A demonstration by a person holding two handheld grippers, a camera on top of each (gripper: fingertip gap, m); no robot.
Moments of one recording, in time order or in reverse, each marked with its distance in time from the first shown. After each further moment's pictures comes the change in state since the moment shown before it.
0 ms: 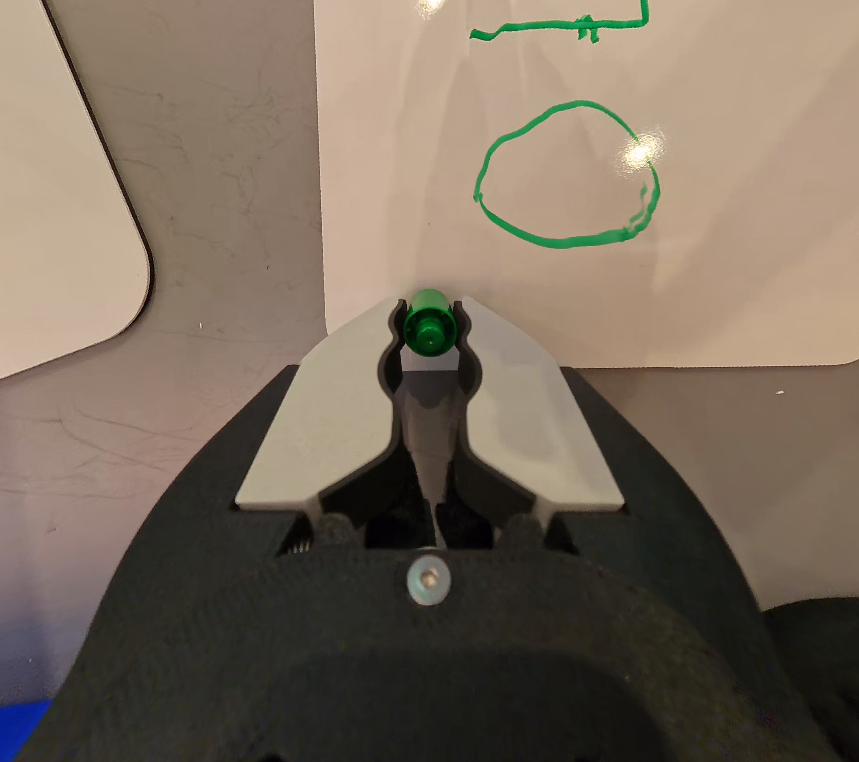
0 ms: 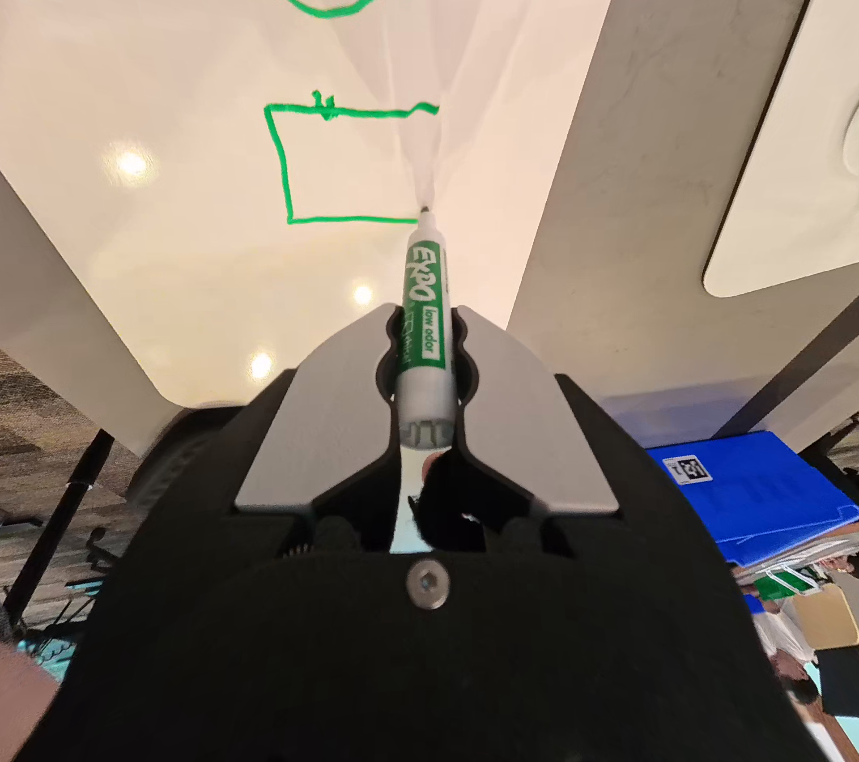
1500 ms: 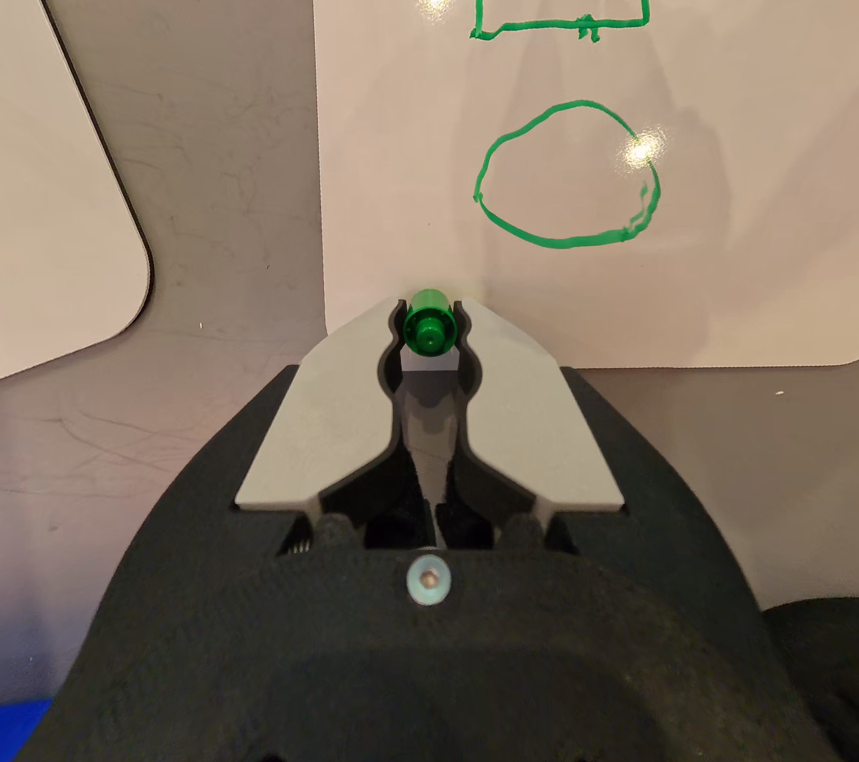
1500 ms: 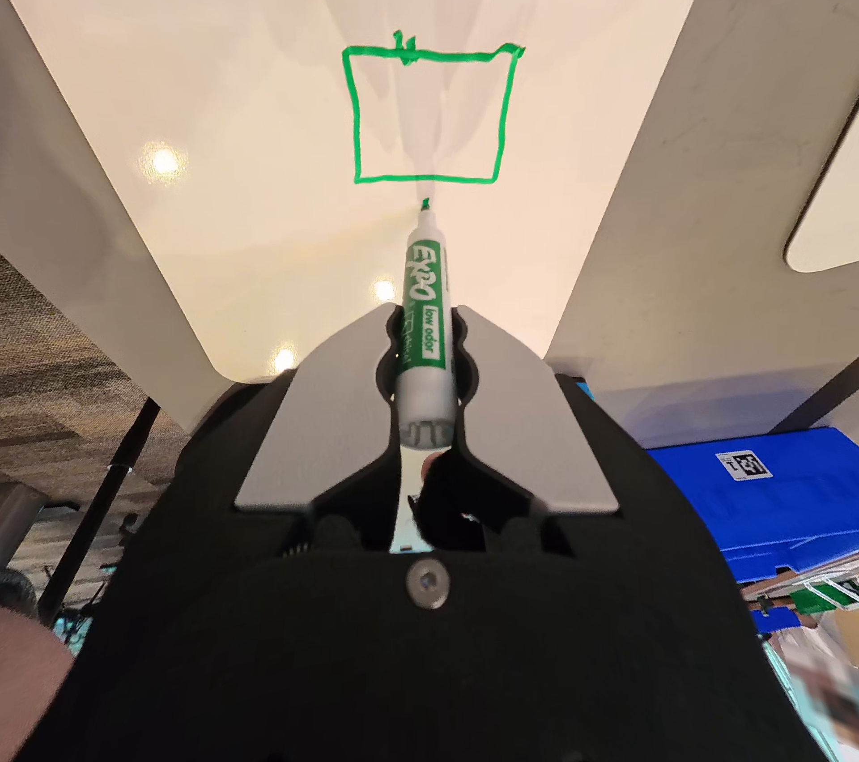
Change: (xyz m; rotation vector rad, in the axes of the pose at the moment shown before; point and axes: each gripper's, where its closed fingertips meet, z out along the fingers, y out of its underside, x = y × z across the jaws) left arm 0.000 0.000 0.000 -0.003 -0.001 0.000; right arm -0.032 0.018 -0.002 -0.003 -0.046 0.019
